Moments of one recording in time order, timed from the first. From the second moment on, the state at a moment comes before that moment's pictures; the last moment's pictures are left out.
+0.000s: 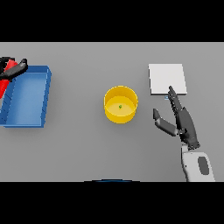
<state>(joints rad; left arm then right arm) -0.71 0.94 -0.73 -1.12 0.43 0.27 0.57 0.01 -0.11 0.08 -1.58 0.14 0.04 -0.11</state>
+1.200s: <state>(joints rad) -0.72 0.93 -0.76 -1.13 0.39 0.32 0.52 -0.32 -0.35 0.35 -1.52 0.52 0.23 -0.08</state>
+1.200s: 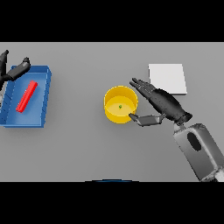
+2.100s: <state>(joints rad) -0.71 0.92 -0.72 -1.10 0.43 0.31 0.46 -0.60 -0.40 0.60 -1.29 0.72 0.42 -0.21</state>
